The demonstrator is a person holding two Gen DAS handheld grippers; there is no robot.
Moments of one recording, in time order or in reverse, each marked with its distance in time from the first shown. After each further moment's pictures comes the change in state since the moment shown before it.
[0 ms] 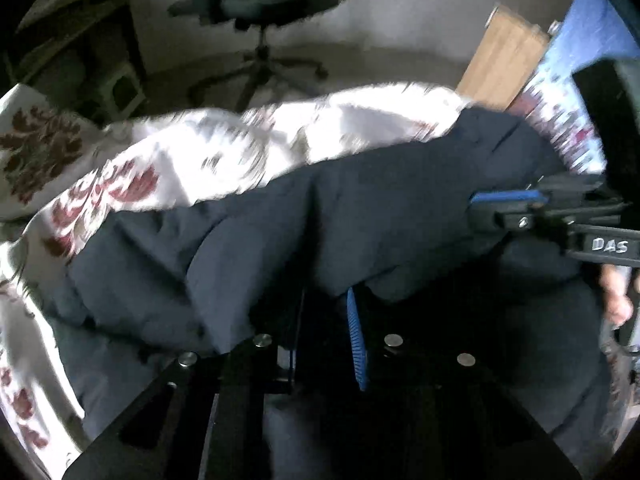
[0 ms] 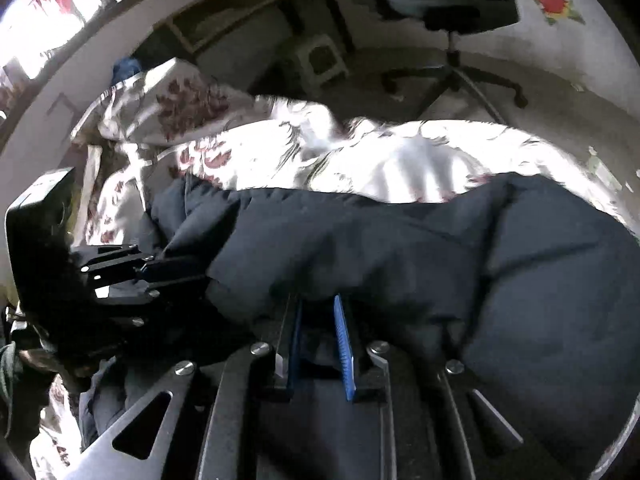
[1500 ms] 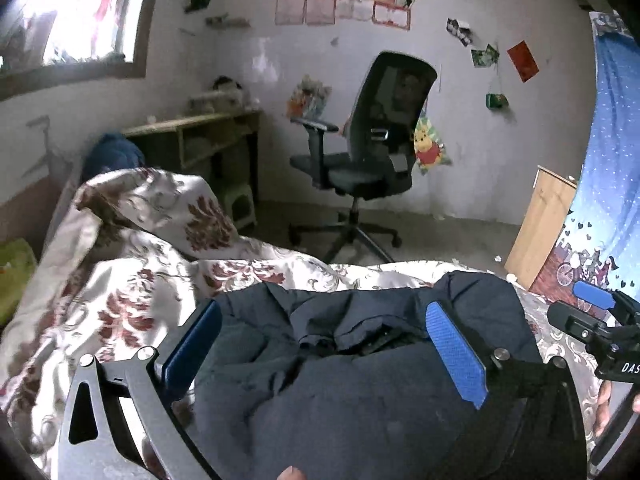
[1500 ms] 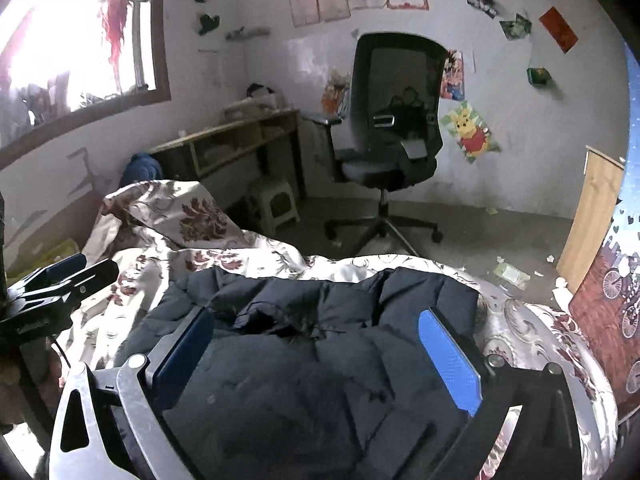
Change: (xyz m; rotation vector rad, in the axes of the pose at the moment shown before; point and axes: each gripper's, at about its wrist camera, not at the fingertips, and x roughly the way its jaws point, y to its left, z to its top) left arm -0.223 -0.076 -0.111 -0.238 -0.671 0.280; right arm -0.182 0.091 -0.140 -0.073 -0.621 -0.269
